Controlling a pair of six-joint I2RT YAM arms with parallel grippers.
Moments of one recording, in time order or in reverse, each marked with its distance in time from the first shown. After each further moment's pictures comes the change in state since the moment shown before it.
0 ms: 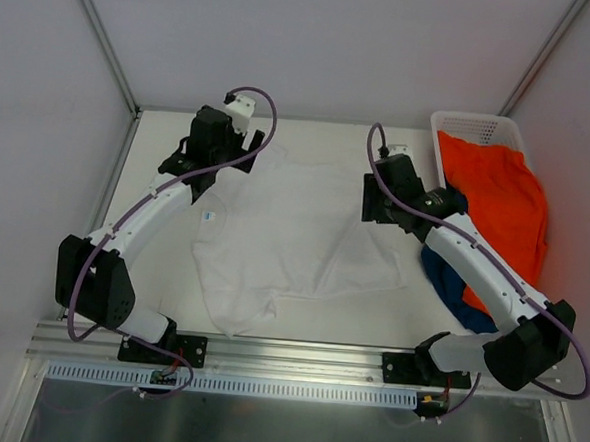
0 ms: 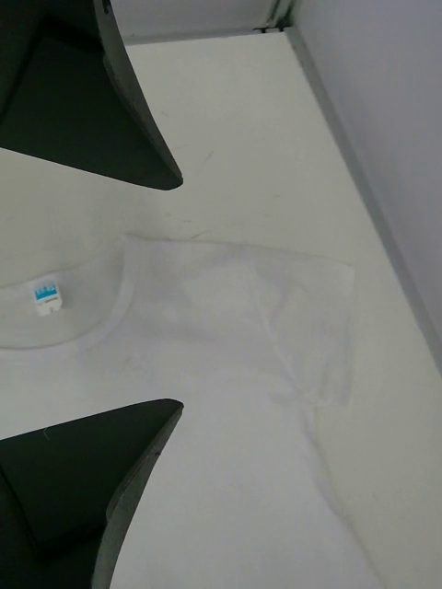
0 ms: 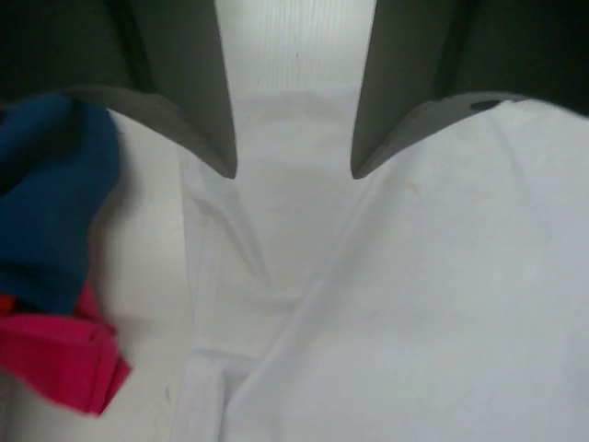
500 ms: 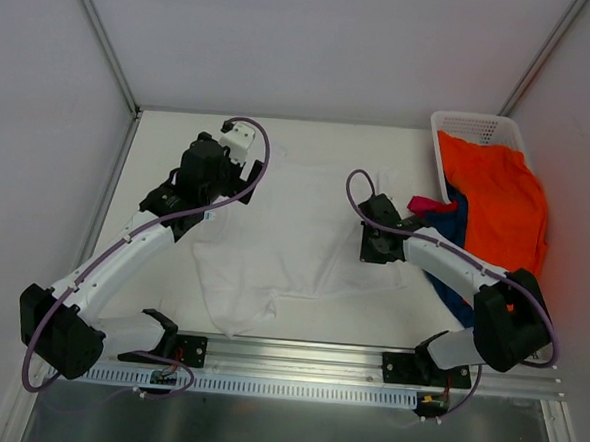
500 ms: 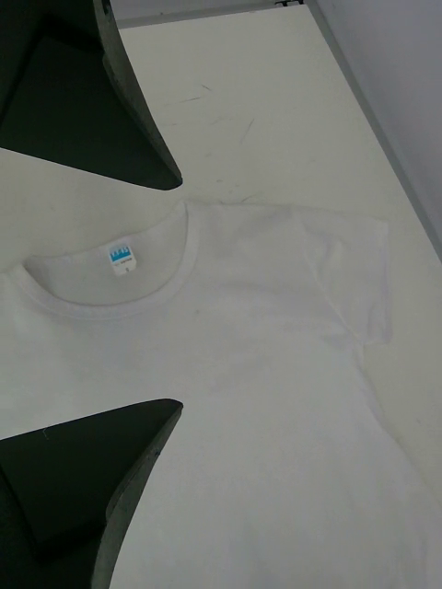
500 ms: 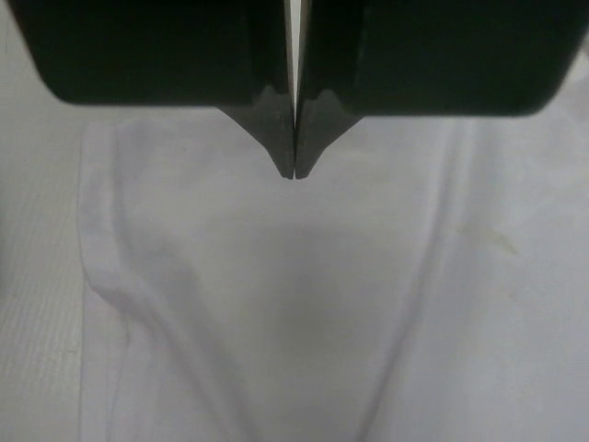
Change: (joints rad) left arm -0.137 -0.298 -0.200 -0.131 -0.051 -0.061; right arm -0.017 0.052 -0.422 0.167 -0.155 0.184
